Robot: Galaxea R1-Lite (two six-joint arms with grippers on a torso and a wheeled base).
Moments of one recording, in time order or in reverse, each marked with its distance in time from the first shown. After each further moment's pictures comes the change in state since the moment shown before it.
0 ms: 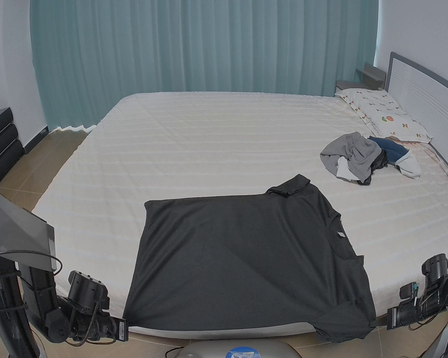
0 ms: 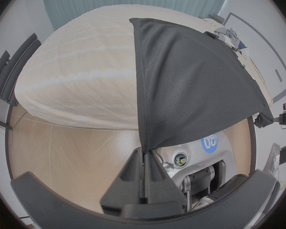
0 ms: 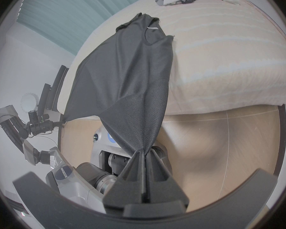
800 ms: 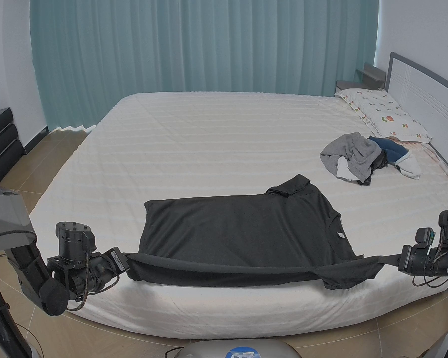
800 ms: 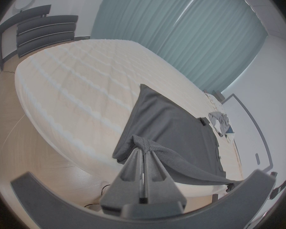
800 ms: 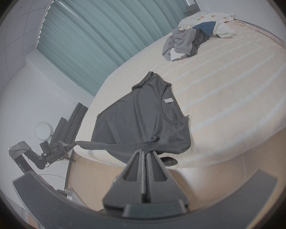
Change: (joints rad) left arm 0.067 -0.133 -0.256 -0.064 0.018 -0.455; right arm 0.014 -0.173 -0.239 -0.088 0.087 0.354
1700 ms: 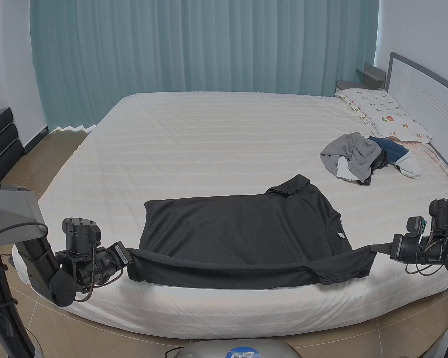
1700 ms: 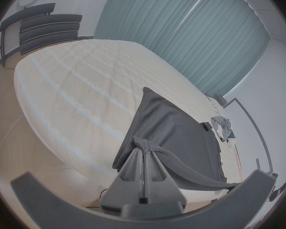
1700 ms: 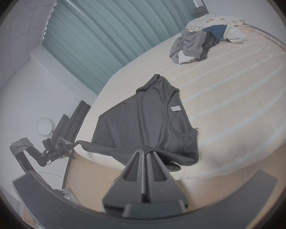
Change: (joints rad) left arm 0.032 0.115 -0.120 0.001 -0.016 -0.005; right arm 0.055 0.117 -0.144 -0.004 -0.015 0.000
